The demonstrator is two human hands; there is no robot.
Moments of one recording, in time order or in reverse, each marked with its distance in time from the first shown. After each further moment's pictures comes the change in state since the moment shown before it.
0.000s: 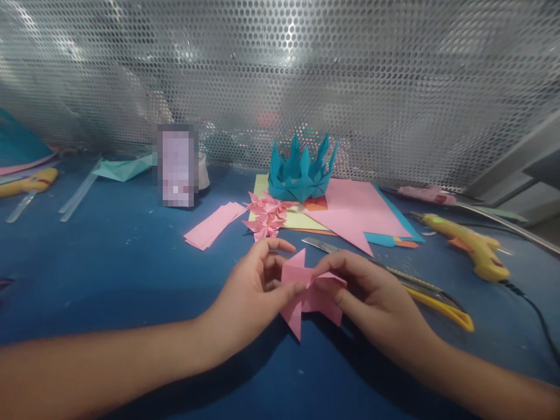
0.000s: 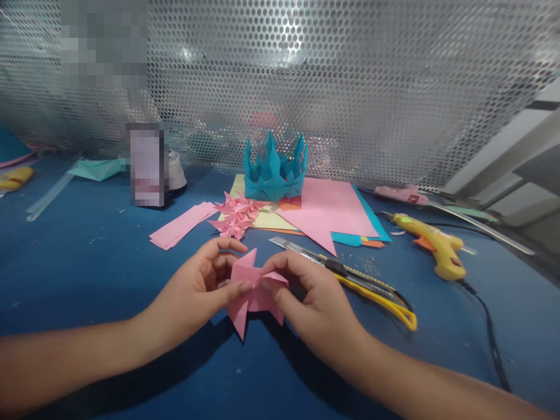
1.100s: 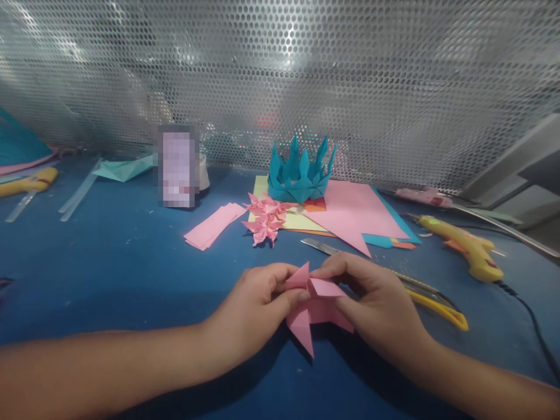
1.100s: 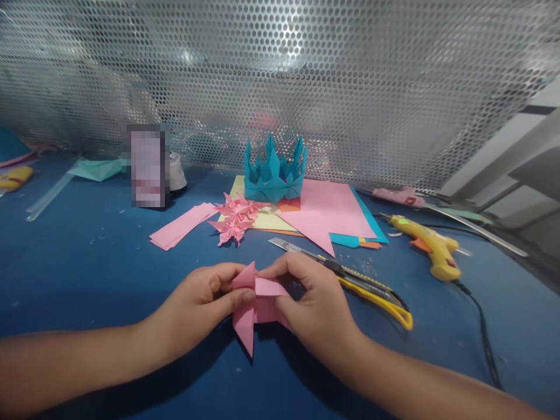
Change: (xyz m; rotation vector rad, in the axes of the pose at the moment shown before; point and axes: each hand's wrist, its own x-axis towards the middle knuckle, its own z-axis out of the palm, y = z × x) left_hand -0.007 0.002 0.001 0.362 -0.151 -0.030; right_hand -0.003 -0.005 0.001 -0.035 0.085 0.032
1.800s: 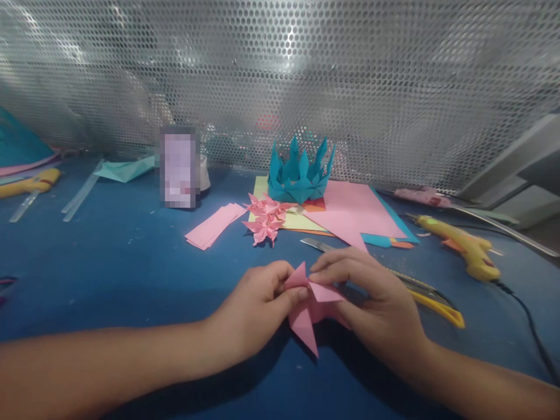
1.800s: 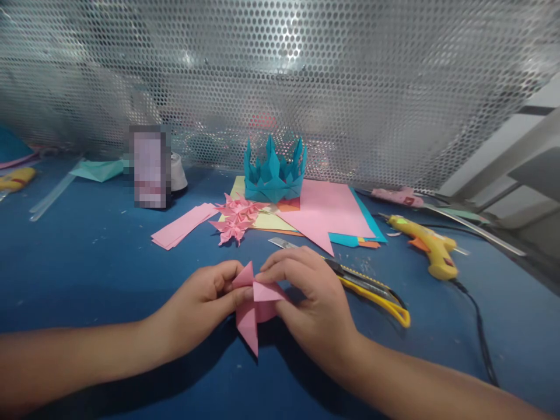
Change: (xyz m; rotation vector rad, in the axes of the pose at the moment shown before) left_hand -0.003 -0.001 0.003 0.158 0.073 0.022; right_hand -0.004 -0.008 -0.002 -0.183 0.078 -0.321
